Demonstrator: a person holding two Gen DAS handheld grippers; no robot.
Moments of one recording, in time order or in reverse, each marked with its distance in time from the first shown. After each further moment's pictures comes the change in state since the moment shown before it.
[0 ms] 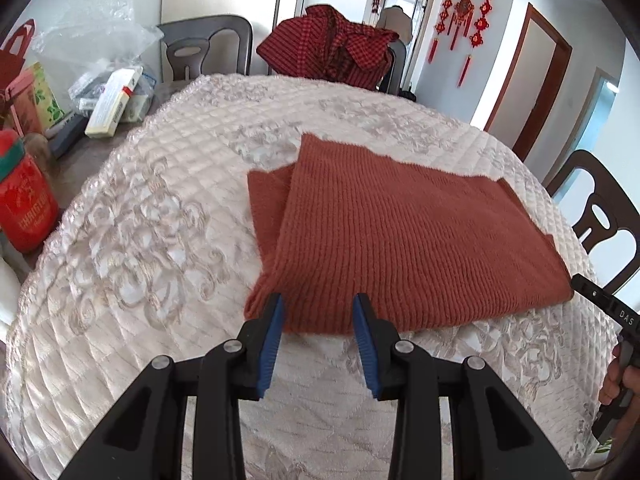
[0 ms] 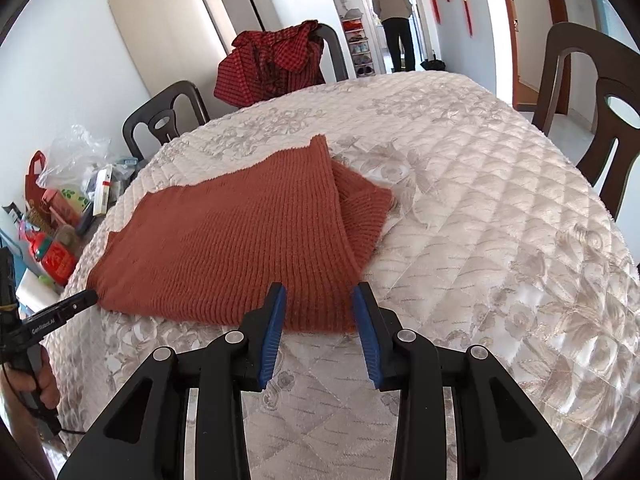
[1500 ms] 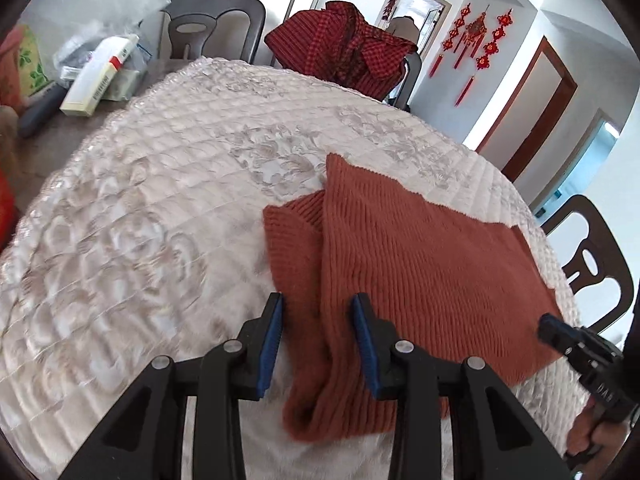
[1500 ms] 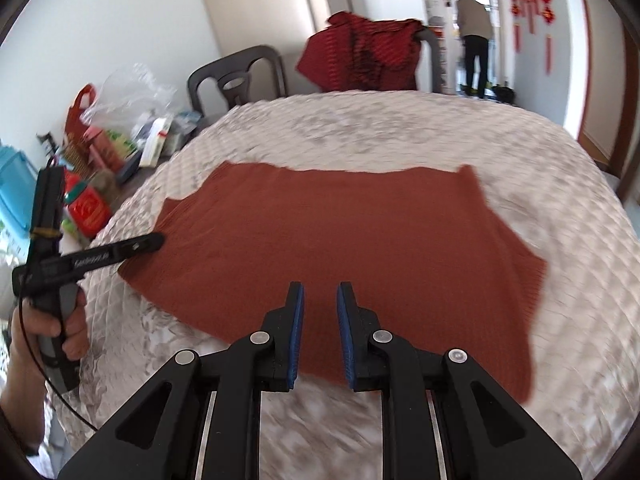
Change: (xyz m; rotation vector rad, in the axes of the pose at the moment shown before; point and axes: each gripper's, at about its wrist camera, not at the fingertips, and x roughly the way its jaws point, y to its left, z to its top) left arm 0.054 0.041 0.040 -0.117 0.023 -0.129; right arm 0.052 0.110 0.017 -0.272 0.067 0.147
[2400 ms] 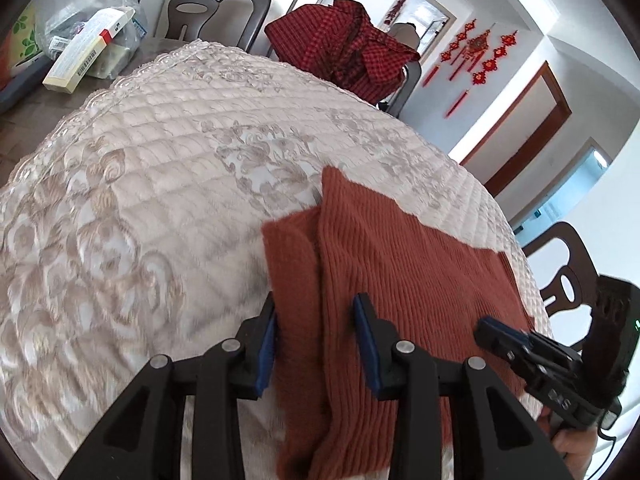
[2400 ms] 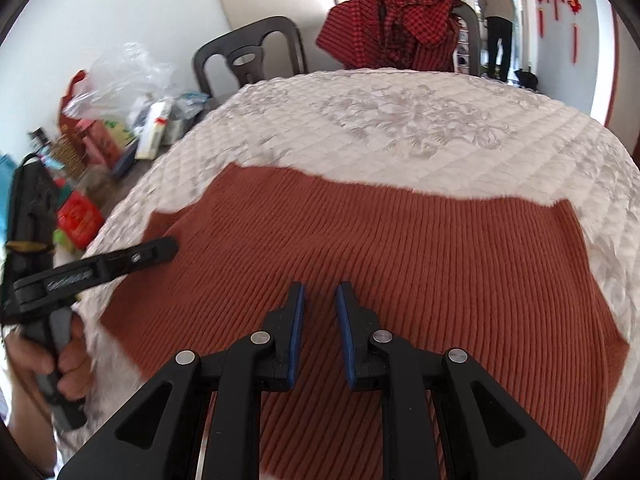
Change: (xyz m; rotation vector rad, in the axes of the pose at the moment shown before) left arm 0.010 0.012 0.011 -0.079 0.020 -0.105; right arm 0.054 0.019 0.029 0.003 0.085 0.063
